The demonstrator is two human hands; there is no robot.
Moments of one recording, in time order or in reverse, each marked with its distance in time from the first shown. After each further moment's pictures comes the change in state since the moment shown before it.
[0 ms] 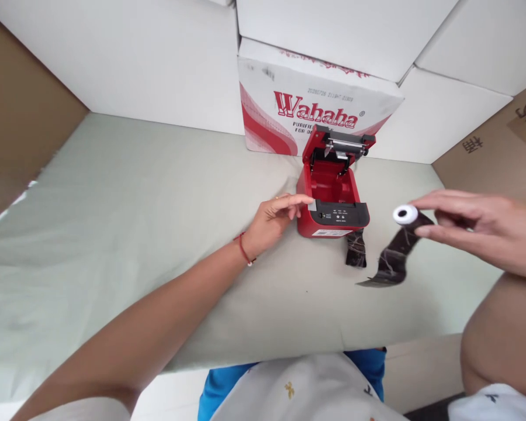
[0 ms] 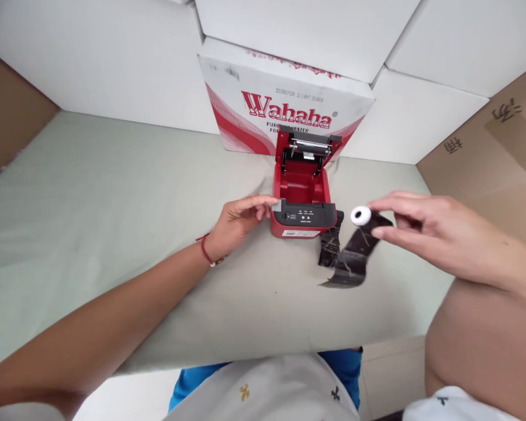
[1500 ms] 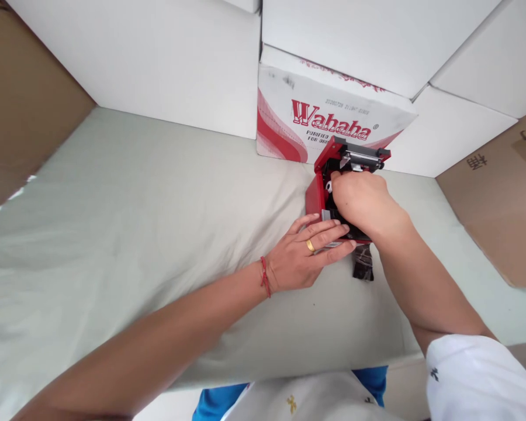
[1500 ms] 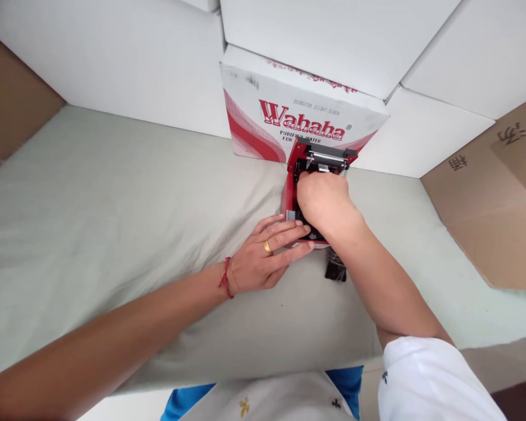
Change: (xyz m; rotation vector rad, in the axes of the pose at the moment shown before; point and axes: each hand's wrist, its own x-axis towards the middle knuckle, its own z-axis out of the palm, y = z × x) left_hand -0.023 0.010 0.031 0.837 -0.054 0.734; right_hand 0.120 -0.183 0.043 -0.378 -0.194 0.014
